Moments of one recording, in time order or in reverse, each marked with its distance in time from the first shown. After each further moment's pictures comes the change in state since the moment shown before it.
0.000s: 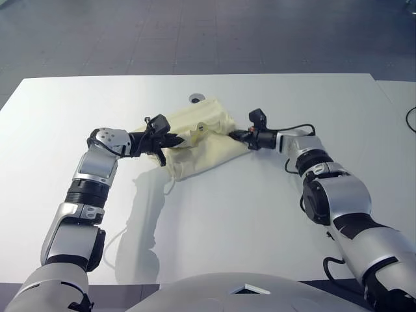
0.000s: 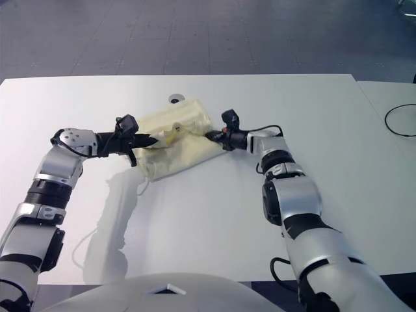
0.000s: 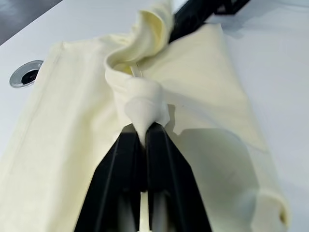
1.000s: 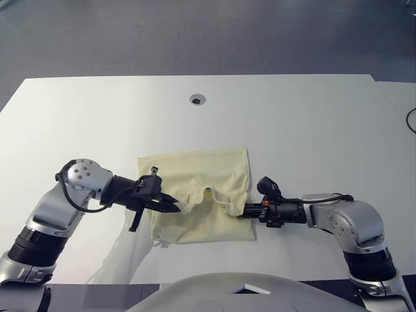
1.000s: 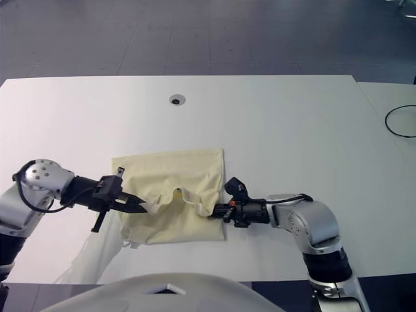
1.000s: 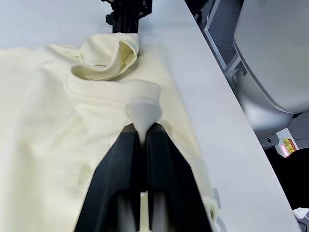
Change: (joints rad) left arm 0.400 0.333 0.036 -0.595 -0.299 0.068 -0.424; right arm 0.866 -0.252 0.080 -1.730 0.399 1.073 -0.077
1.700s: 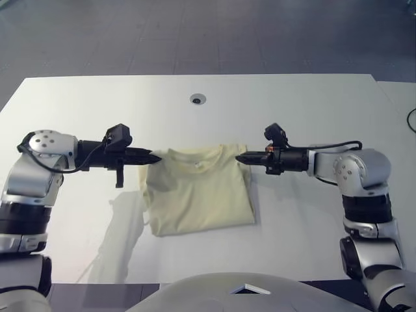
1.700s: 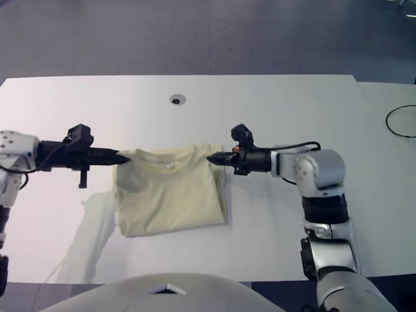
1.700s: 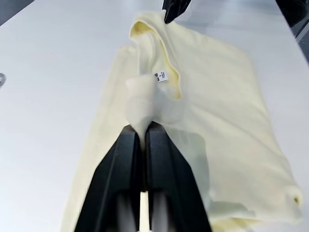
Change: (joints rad) left arm -0.255 -0.025 0.087 0.368 0.038 0.004 0.080; right arm -0.437 -0.001 -0.025 0.442 0.067 -0.131 -0.049
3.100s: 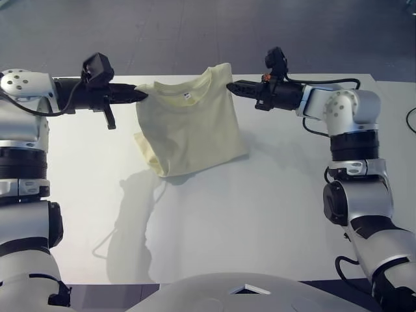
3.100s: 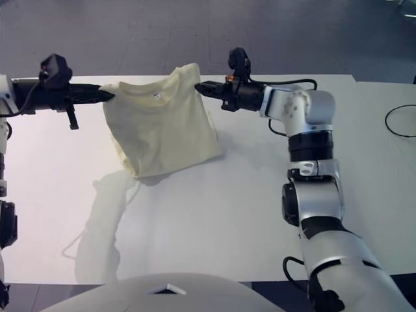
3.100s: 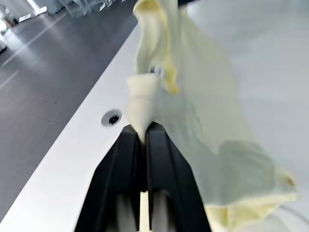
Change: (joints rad) left arm -0.422 -0.038 -0.013 0.406 0.181 -0.180 0.051; right arm -0.496 0.133 -0.077 0.621 -0.041 -0.310 -0.010
